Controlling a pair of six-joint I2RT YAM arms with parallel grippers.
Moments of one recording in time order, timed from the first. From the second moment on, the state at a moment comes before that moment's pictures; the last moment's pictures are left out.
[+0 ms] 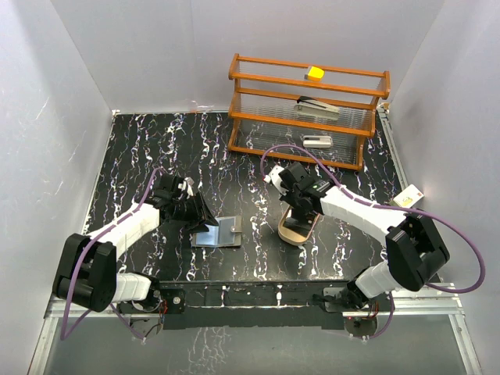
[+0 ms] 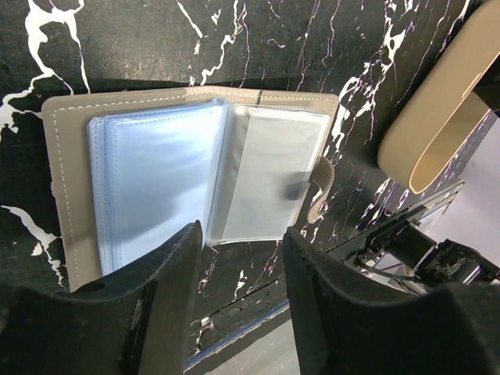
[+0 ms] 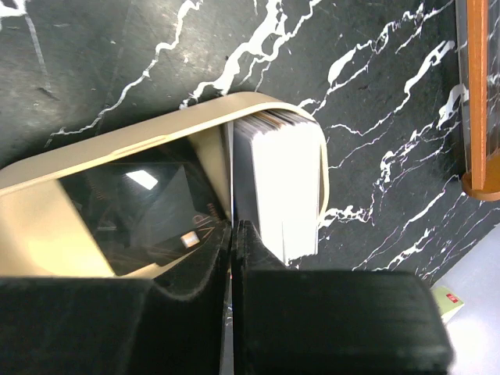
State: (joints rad) left arm -0.32 1.30 0.65 -0.43 0.46 -0.70; right arm 0.63 1.45 0.95 -0.56 0.27 -0.36
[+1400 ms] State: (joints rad) left arm -0.29 1.30 0.59 -0.47 0.26 -0.72; right arm 0.77 1.54 1.02 -0.05 -0.26 0.83
